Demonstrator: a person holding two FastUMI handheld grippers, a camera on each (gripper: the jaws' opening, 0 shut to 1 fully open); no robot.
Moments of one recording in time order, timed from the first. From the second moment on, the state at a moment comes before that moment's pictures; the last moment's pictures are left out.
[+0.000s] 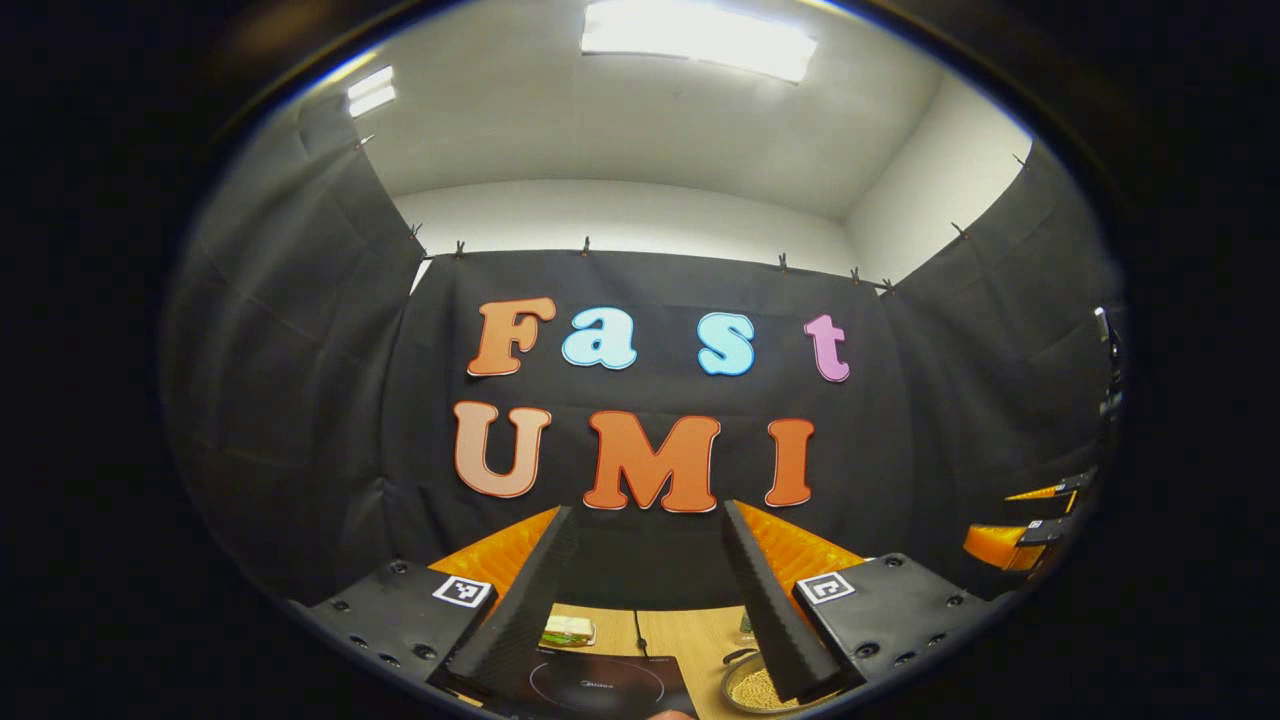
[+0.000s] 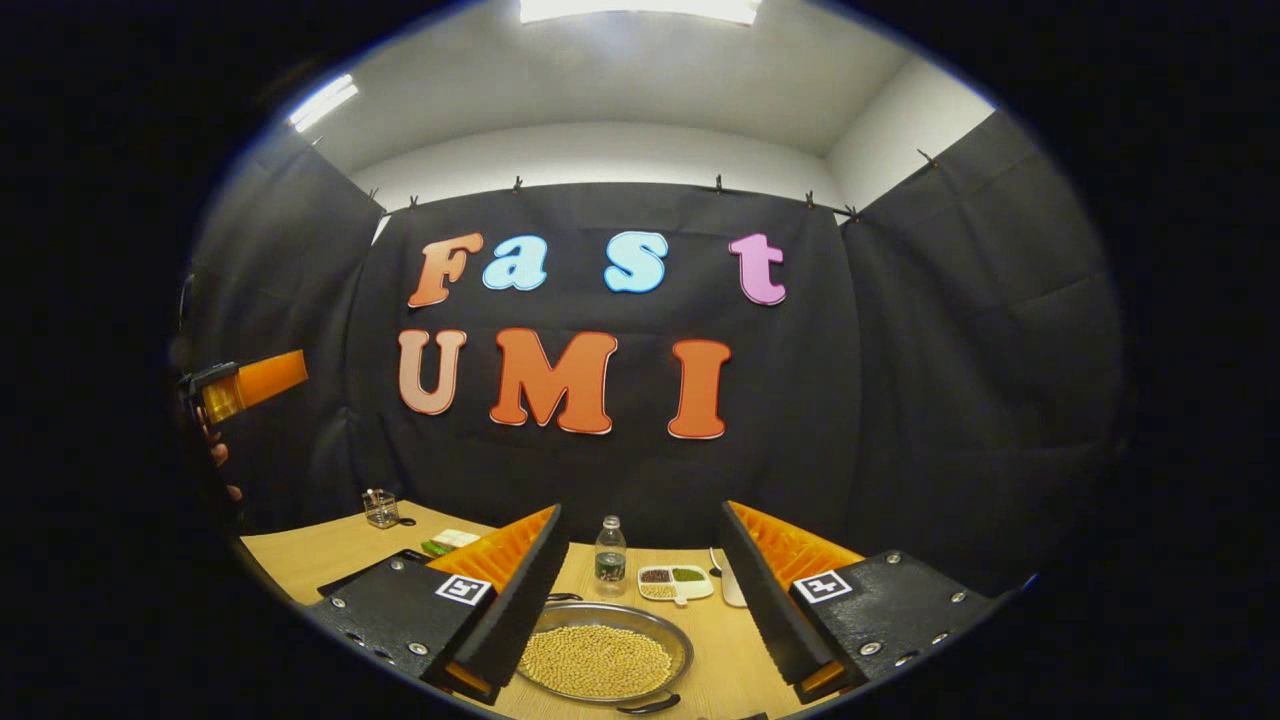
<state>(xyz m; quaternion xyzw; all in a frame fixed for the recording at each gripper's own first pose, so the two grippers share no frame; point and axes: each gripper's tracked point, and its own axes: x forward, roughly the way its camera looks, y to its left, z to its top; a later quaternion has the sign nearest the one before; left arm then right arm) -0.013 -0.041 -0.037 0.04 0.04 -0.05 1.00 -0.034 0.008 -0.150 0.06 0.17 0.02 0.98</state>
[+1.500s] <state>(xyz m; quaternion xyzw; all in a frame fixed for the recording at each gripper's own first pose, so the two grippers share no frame) 0.009 -0.025 -0.096 0.04 0.10 -0.04 0.99 -0.193 0.090 -0.401 0.21 0.61 0.08 0.76</state>
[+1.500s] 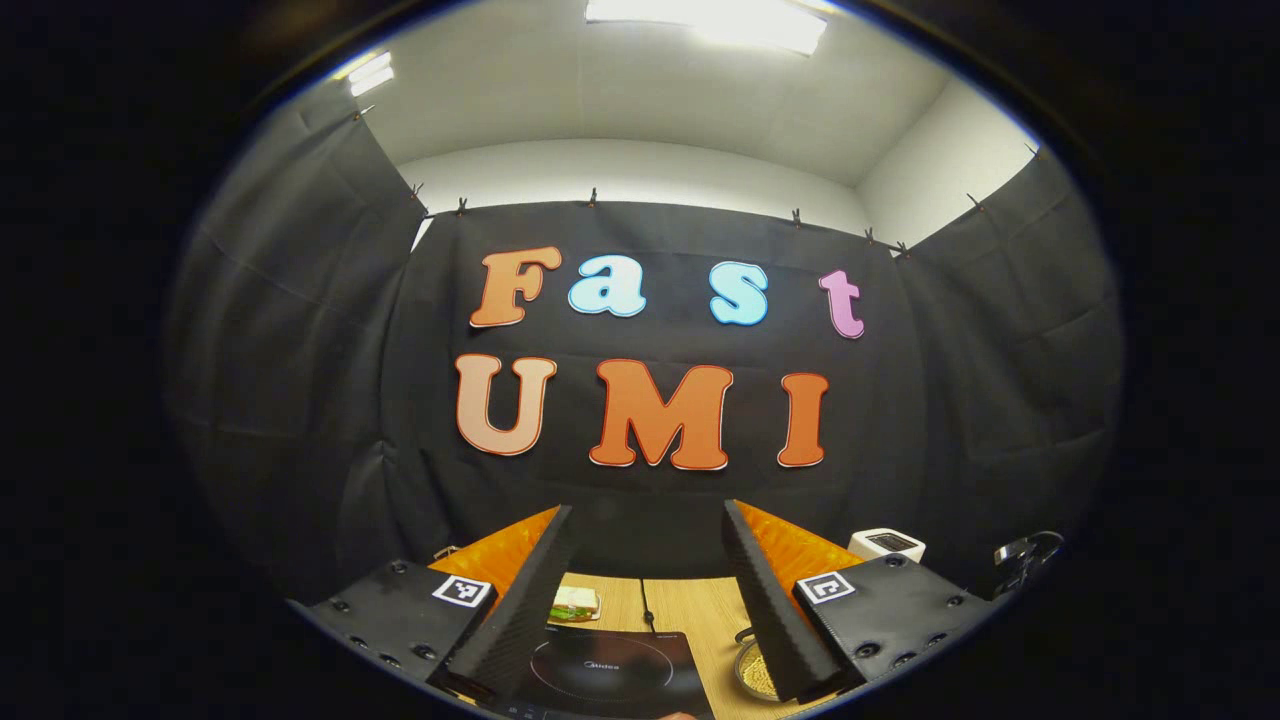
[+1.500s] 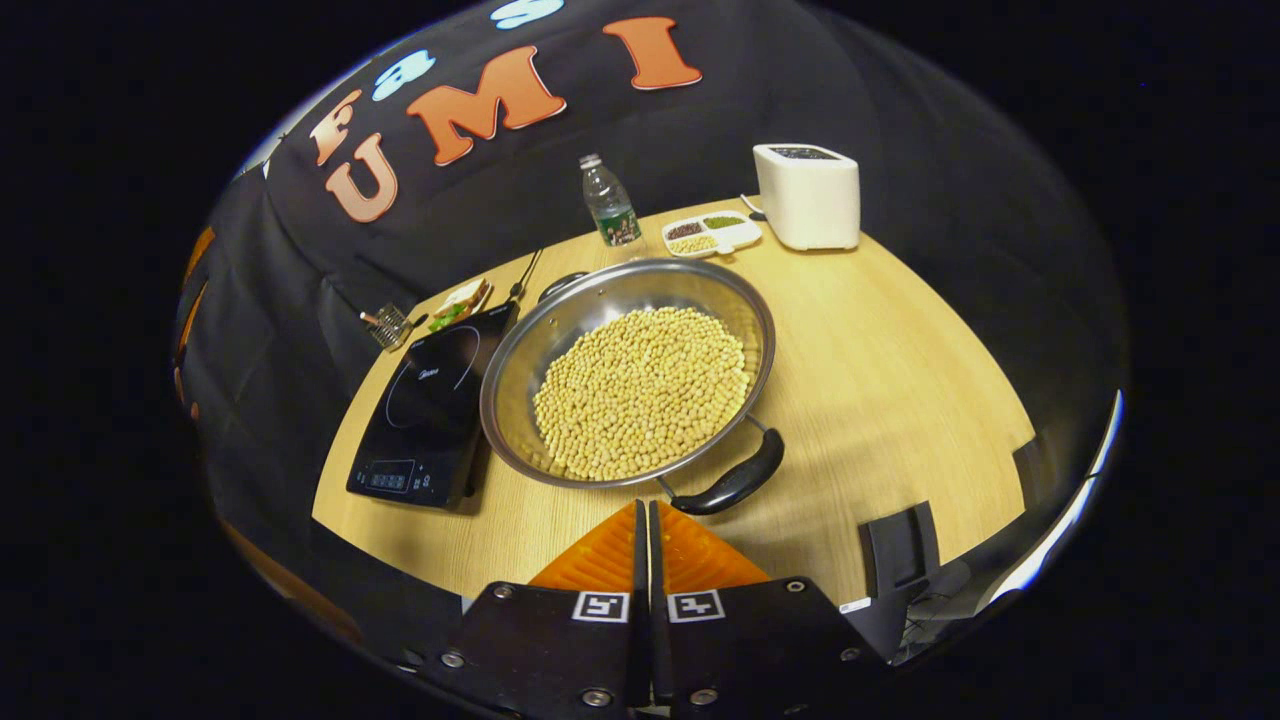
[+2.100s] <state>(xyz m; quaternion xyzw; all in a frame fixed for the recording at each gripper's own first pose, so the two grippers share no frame) 0.014 -0.020 -0.111 0.04 0.12 -0.04 0.99 -0.197 0.098 -0.449 0.25 0.69 0.05 0.68</state>
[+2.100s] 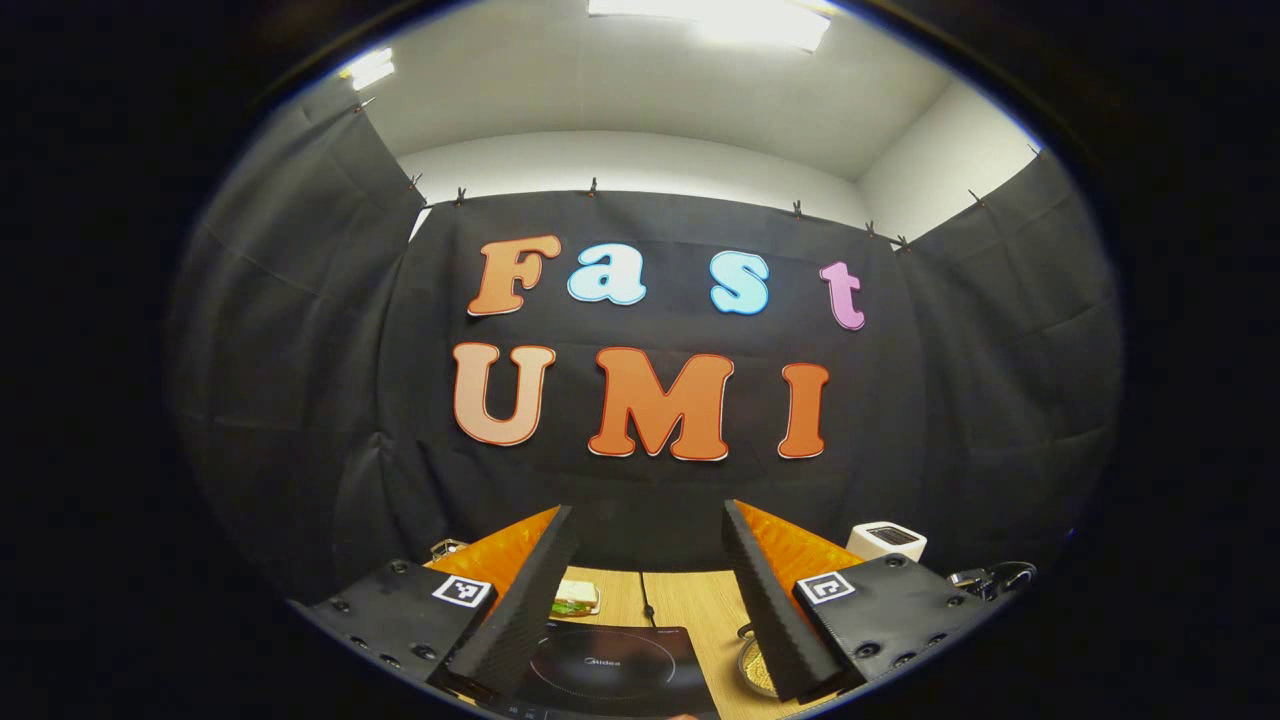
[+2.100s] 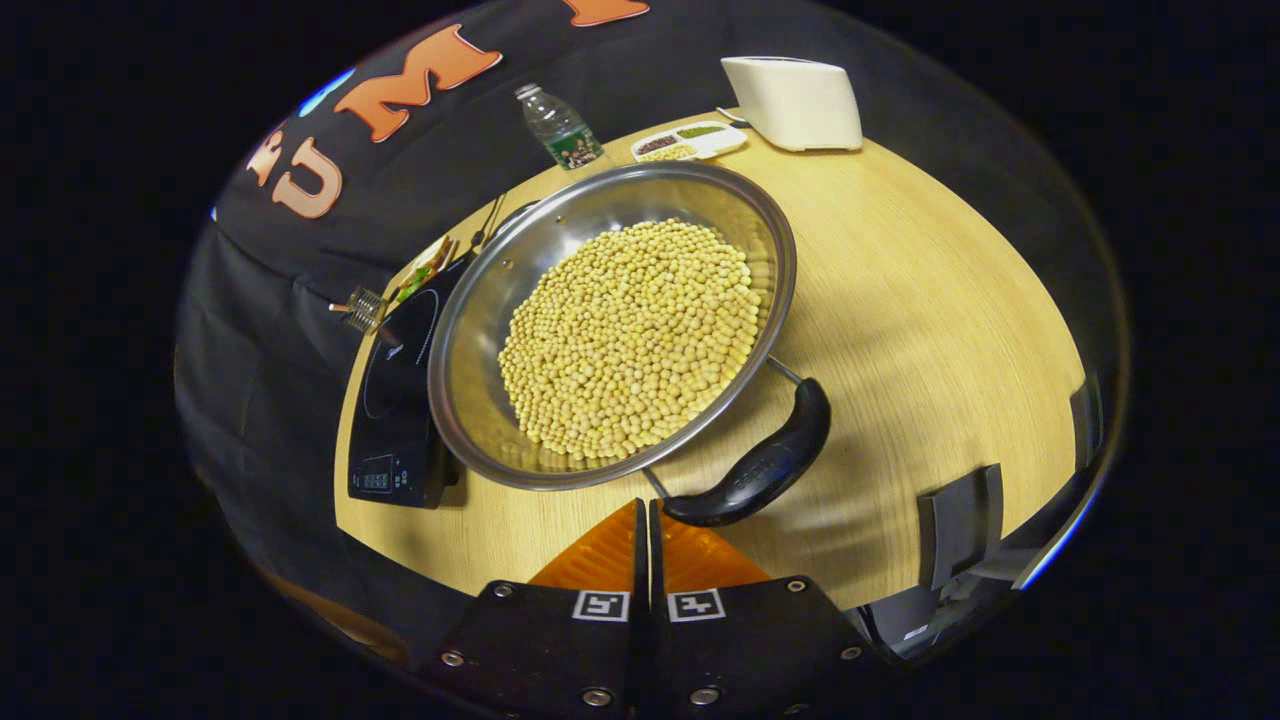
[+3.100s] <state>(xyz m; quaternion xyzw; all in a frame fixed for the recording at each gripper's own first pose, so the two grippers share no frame) 0.018 -0.004 -0.137 0.03 0.14 -0.01 0.99 -0.150 0.036 -0.483 0.24 0.69 -0.03 0.68</state>
